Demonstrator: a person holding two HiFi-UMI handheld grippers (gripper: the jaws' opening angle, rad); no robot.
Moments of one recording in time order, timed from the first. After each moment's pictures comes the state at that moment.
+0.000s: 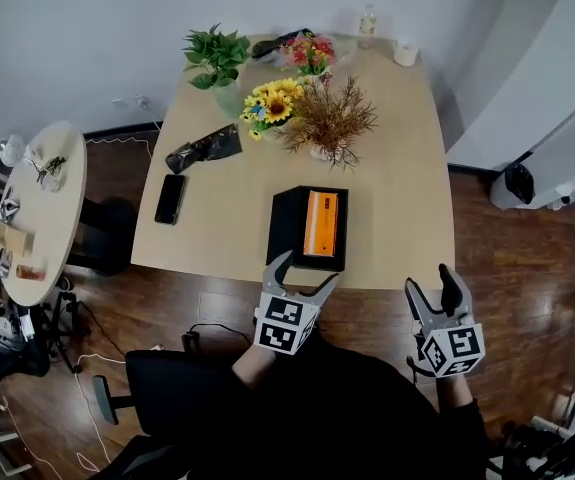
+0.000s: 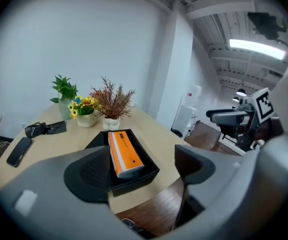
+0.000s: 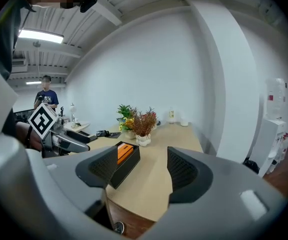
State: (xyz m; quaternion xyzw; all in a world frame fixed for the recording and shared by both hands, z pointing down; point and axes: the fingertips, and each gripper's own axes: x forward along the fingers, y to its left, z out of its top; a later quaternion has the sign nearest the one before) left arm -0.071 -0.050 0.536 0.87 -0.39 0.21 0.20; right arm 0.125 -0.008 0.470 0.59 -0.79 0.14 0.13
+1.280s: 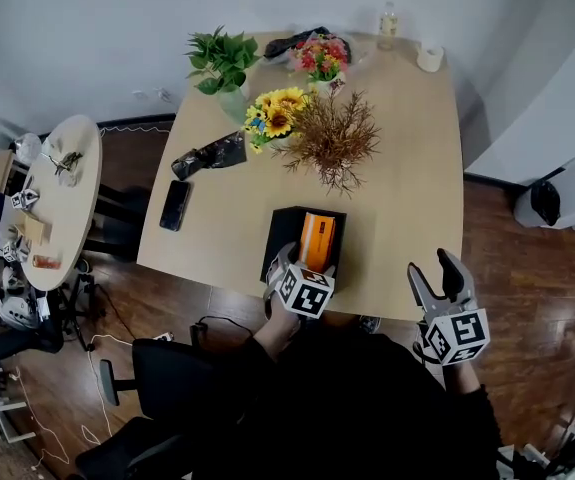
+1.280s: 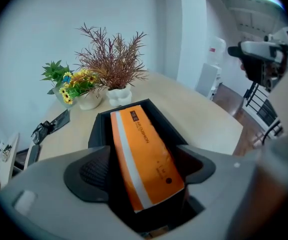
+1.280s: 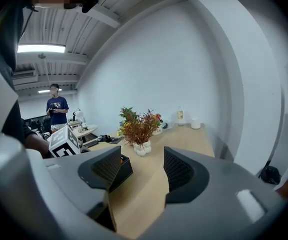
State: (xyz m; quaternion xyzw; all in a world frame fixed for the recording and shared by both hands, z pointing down) left arm -0.043 -0.138 0.651 0.77 -0.43 0.43 0.20; right arm 0.163 -0.118 0.481 0.52 -0.83 0.15 0.11
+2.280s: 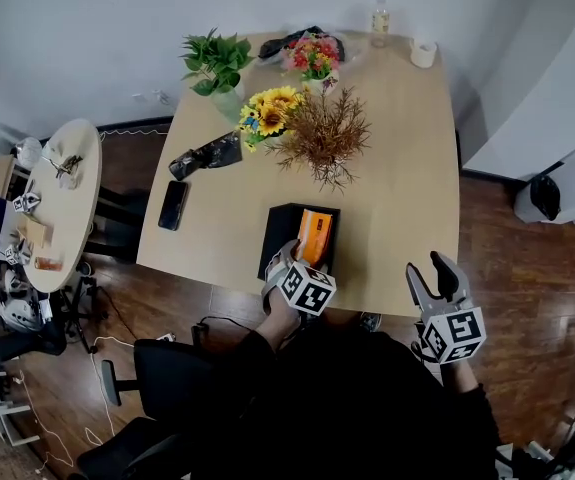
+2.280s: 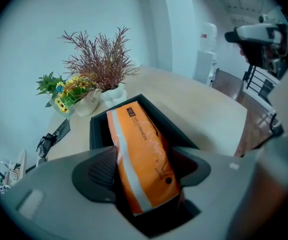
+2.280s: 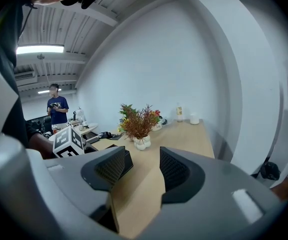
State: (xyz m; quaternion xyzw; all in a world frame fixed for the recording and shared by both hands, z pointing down) left arm -0.038 -0.137 0.666 0.76 -0.41 0.48 0.14; right arm 0.174 -0.103 0.500 0.52 -0.83 0.16 0.12
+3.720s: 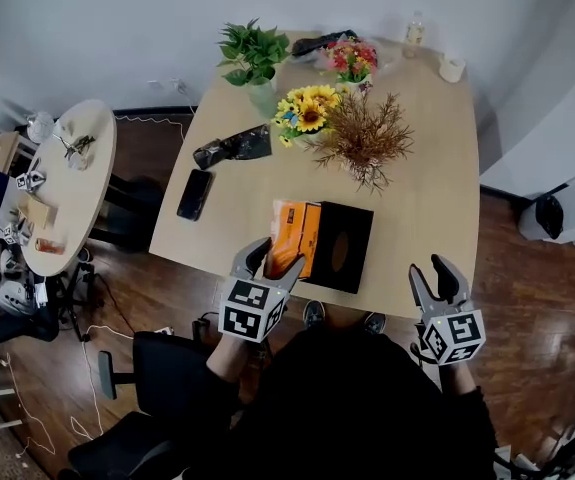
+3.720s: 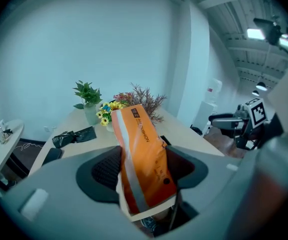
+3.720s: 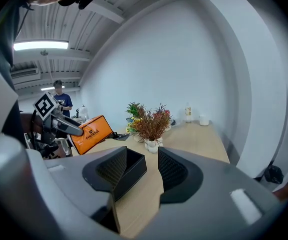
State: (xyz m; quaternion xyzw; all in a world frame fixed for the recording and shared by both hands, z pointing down) left arm -0.152 -0.119 0.506 0.82 -0.47 0.26 0.21; right arm 0.105 -0.106 0.498 0.50 -0.84 0.16 0.13
